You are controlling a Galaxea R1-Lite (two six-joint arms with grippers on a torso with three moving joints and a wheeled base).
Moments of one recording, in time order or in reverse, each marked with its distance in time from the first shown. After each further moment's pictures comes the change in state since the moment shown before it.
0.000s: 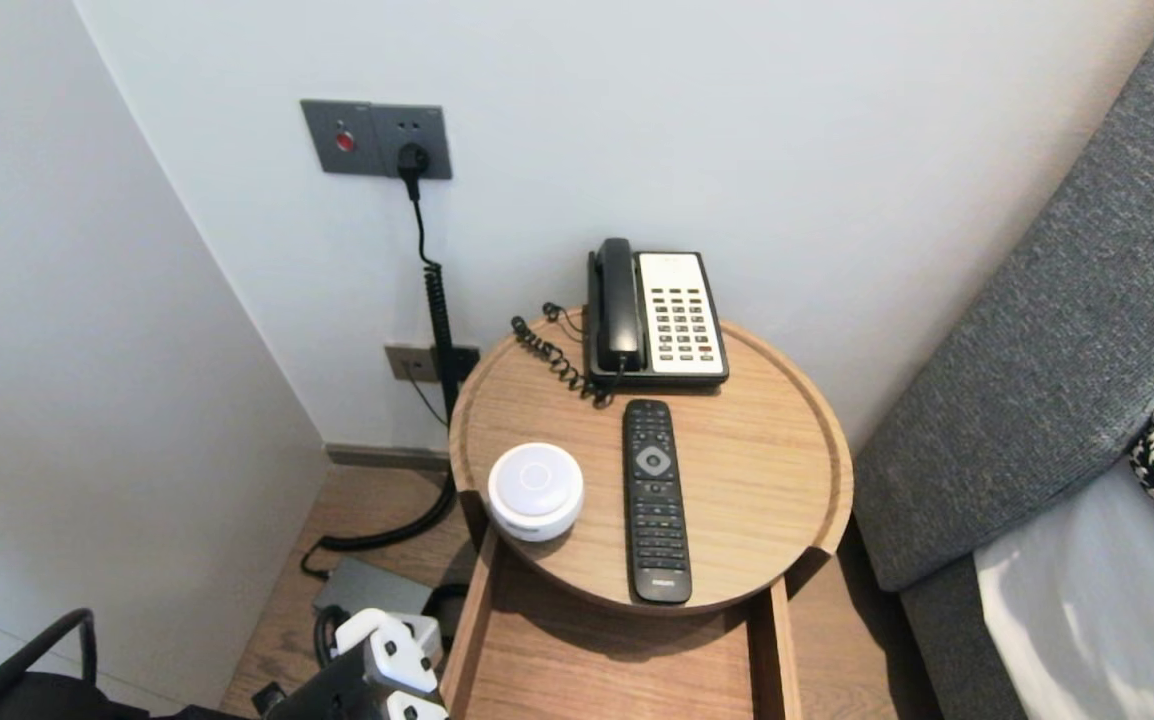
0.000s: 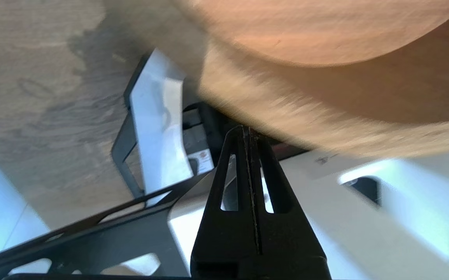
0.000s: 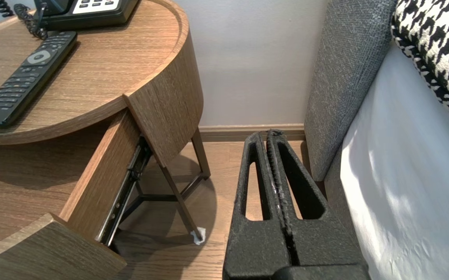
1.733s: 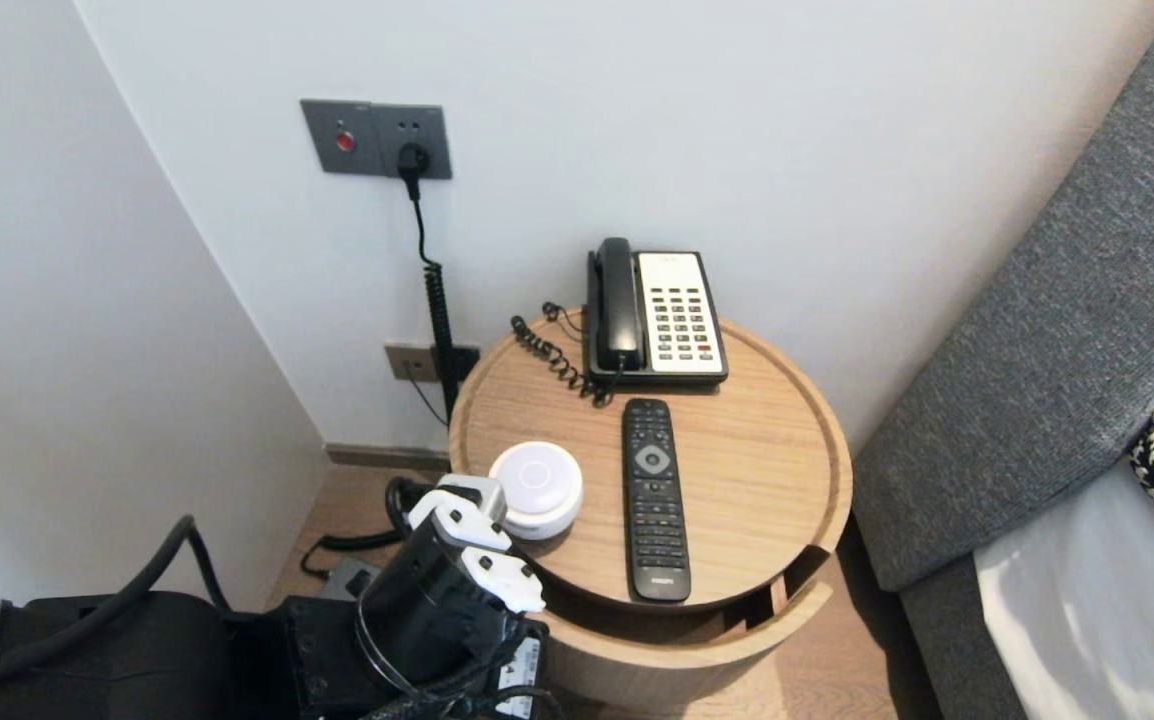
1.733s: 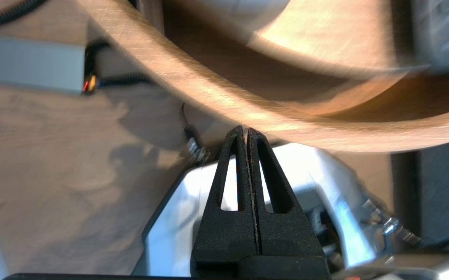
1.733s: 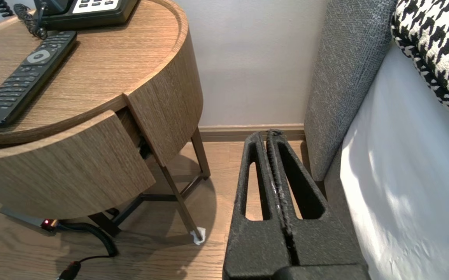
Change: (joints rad) left arm 0.055 0.113 -0.133 -0.297 0.299 0.199; right arm 0.000 0.000 0.000 0.000 0.000 0.000
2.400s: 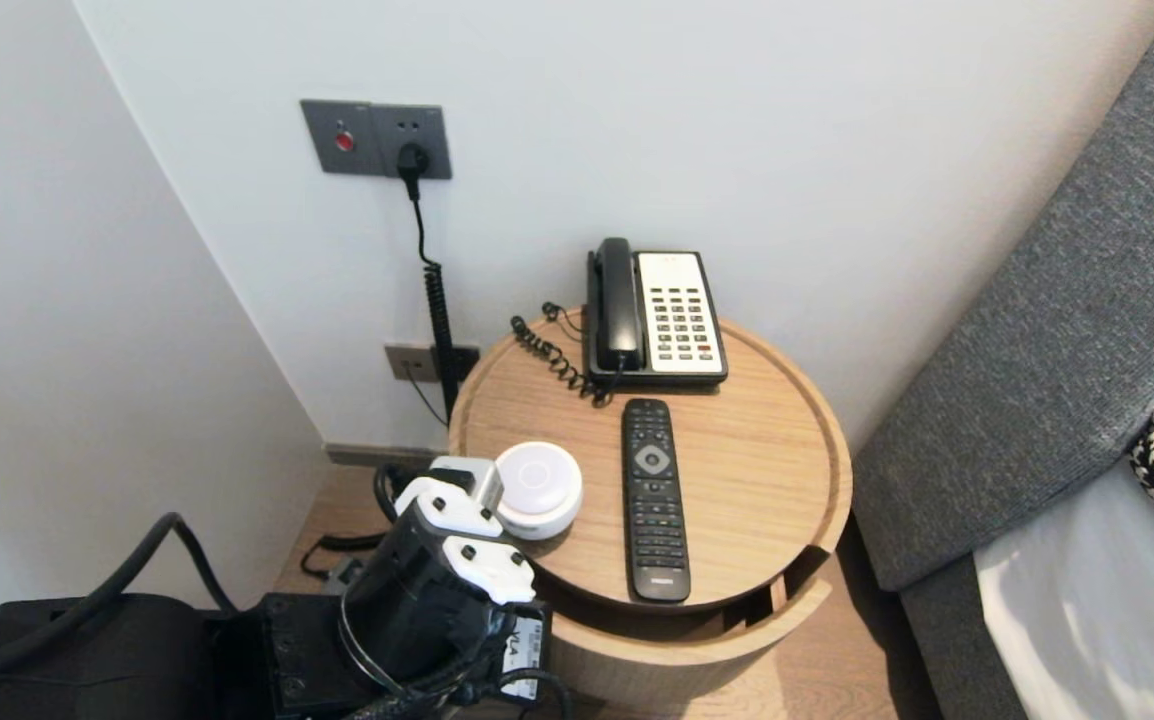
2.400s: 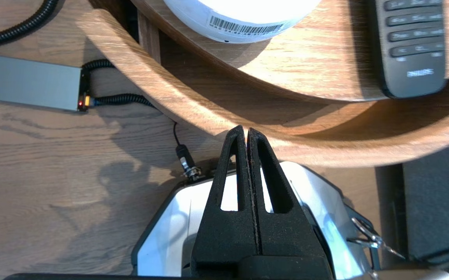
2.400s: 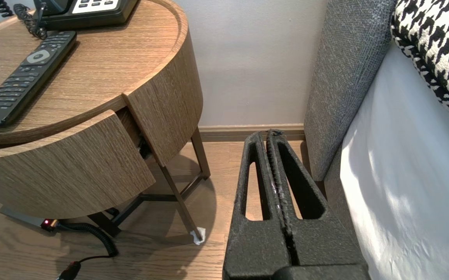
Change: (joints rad) left arm -0.006 -0.027 0.006 -0.045 0.025 0.000; right arm 0.000 0.000 0.000 0.000 0.000 0.000
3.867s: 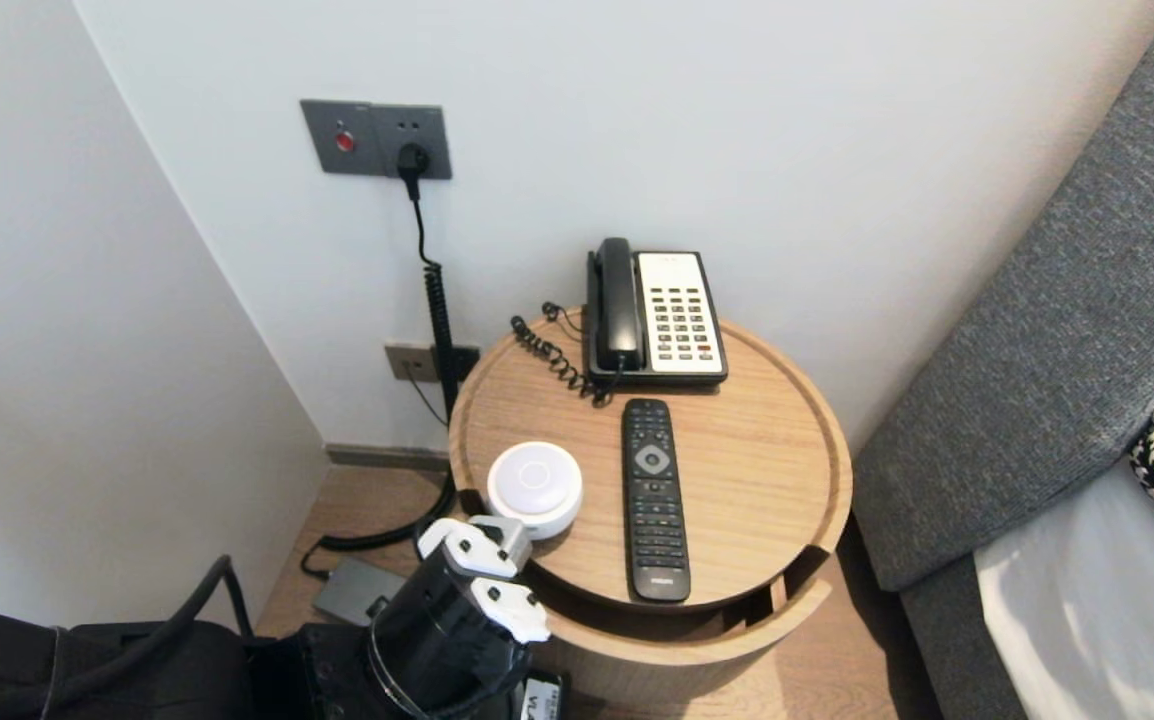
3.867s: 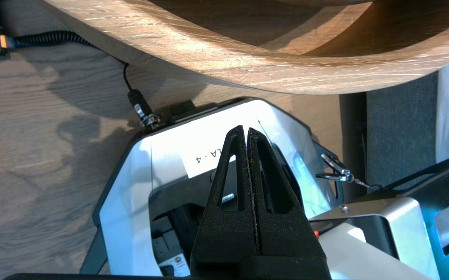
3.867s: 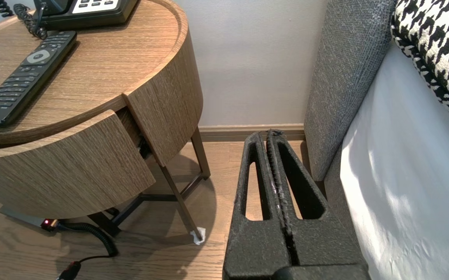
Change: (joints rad) left arm 0.001 0.067 0.051 -0.027 -0.247 -0.057; right arm 0.000 0.000 0.000 0.000 0.000 0.000
